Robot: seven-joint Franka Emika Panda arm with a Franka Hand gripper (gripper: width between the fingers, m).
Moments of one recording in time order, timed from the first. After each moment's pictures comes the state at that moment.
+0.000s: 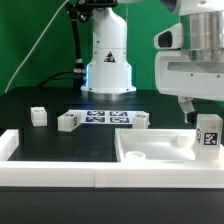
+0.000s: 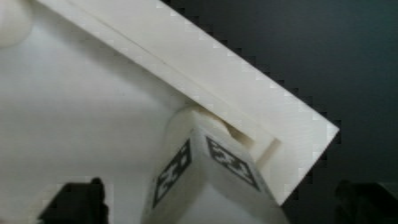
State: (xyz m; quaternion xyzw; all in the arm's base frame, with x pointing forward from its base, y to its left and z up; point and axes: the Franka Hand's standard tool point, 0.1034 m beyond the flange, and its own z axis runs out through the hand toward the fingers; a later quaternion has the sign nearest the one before) arm 0.620 0.126 0.077 -0.91 0.40 0.01 0.06
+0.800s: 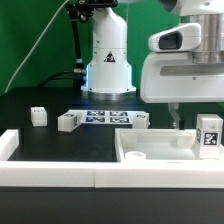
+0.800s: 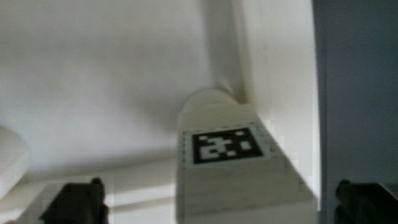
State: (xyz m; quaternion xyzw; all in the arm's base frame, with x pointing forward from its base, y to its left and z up) arm 0.618 0.104 0.072 -1.00 0.05 0.01 0.03
